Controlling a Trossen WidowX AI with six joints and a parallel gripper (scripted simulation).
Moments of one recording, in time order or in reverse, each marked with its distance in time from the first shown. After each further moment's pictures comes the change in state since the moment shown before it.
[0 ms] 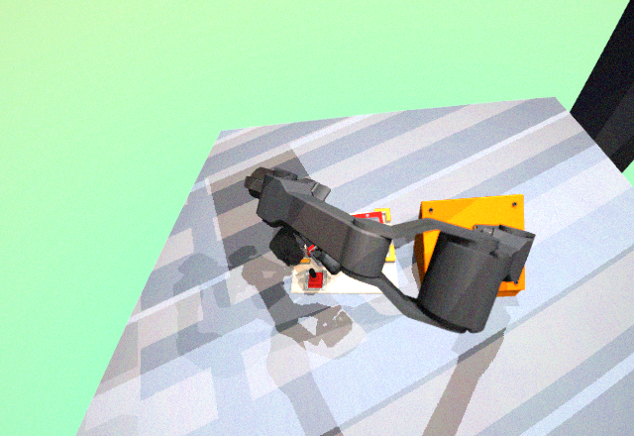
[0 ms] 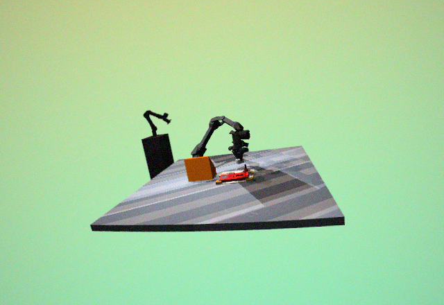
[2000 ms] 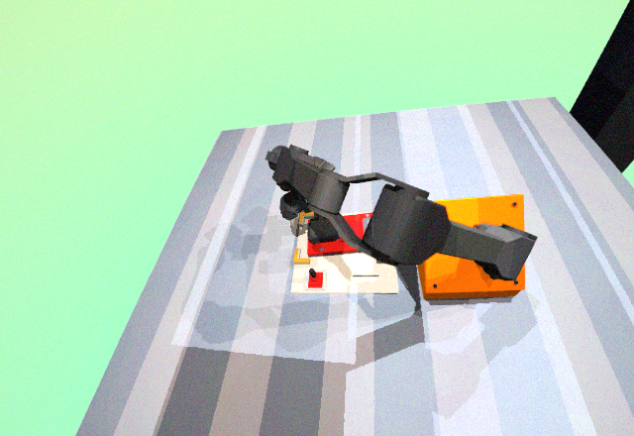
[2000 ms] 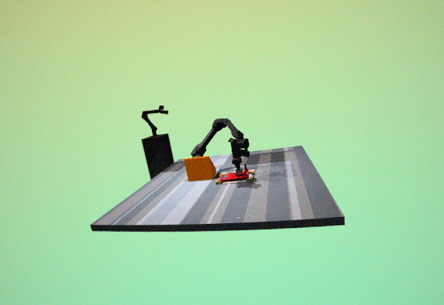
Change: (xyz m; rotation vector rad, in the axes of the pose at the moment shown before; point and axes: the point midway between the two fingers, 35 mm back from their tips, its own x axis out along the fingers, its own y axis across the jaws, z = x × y) arm 0.038 -0.073 -0.062 0.612 -0.005 0.001
